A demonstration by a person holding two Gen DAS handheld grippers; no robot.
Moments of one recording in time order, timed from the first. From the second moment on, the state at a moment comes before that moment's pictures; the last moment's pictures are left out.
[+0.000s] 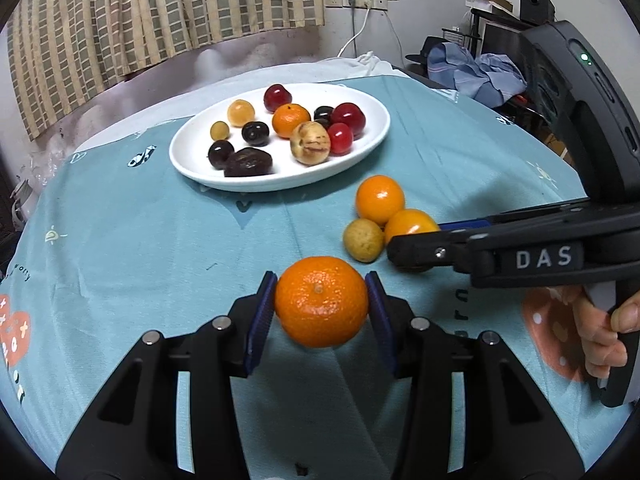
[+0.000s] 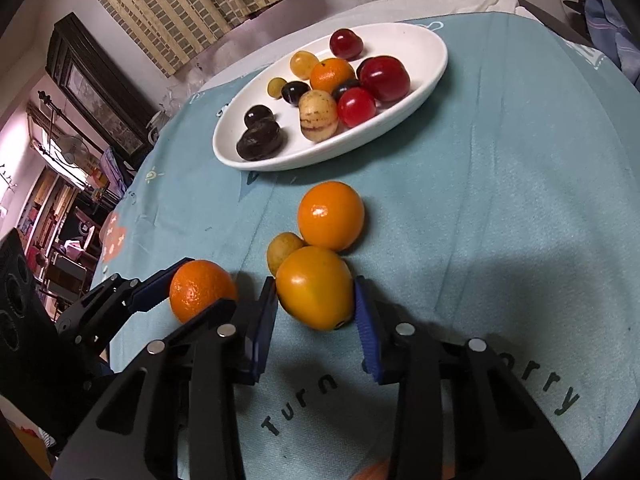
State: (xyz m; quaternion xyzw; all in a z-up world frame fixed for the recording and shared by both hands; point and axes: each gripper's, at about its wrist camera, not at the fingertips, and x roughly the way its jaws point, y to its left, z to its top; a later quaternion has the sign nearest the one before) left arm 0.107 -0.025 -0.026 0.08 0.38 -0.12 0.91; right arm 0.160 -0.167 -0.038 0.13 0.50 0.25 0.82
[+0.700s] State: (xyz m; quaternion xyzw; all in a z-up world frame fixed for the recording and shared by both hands) left arm 0.134 -0.017 -0.005 0.08 0.36 -0.09 0.92; right arm 0.179 -0.196 0.008 0.18 0.44 0.25 0.84
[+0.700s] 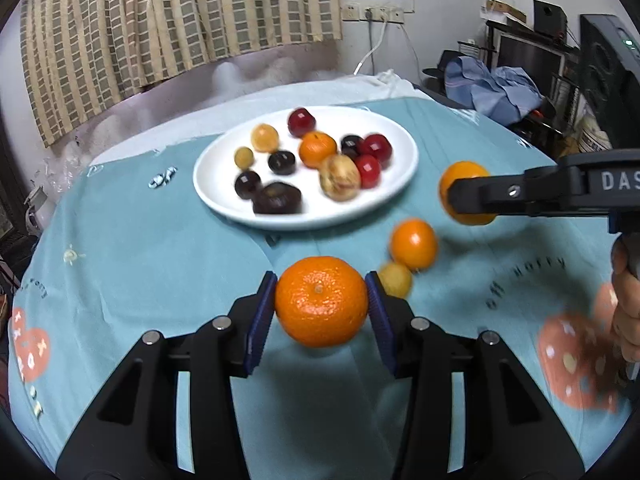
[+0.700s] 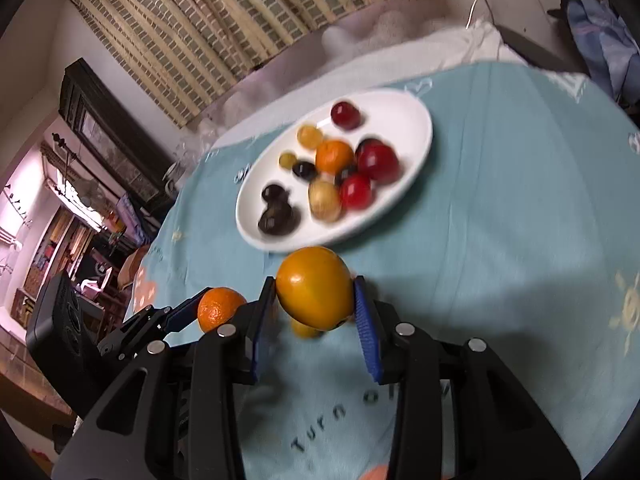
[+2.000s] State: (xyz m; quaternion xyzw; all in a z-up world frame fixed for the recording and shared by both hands) left arm 0.184 -0.010 0.005 0.05 0.34 -0.07 0.94; right arm 0.209 -0.180 0.025 0.16 0.40 0.22 0.88
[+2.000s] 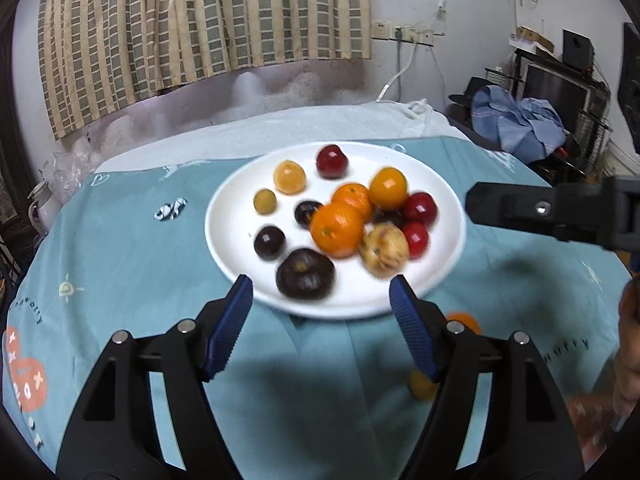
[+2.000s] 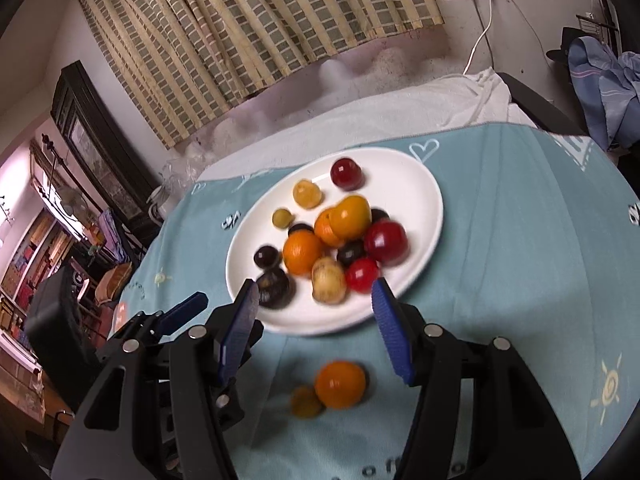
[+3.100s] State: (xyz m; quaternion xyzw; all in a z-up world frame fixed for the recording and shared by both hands) left arm 0.146 -0.039 -0.036 0.09 0.40 -0.20 0.89; right arm 0.198 -0.180 -0.016 0.17 0.47 0.24 0.83
